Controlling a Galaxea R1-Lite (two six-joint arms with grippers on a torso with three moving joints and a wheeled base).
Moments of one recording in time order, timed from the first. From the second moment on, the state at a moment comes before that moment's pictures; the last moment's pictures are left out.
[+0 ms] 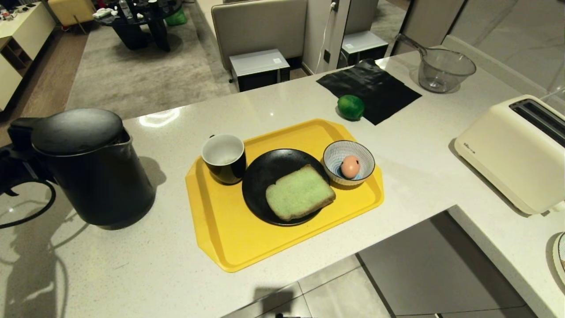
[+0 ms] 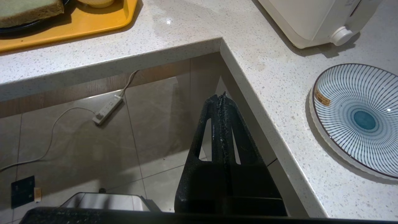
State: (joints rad) left arm 0.55 1.76 -0.75 -1.26 -0.66 0.08; right arm 0.01 0.00 0.00 -0.07 -0.02 -0.01
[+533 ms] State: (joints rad) left arm 0.57 1.83 -0.76 -1.34 -0.67 0.06; right arm 0.01 0.00 0.00 -0.07 -0.02 -0.01
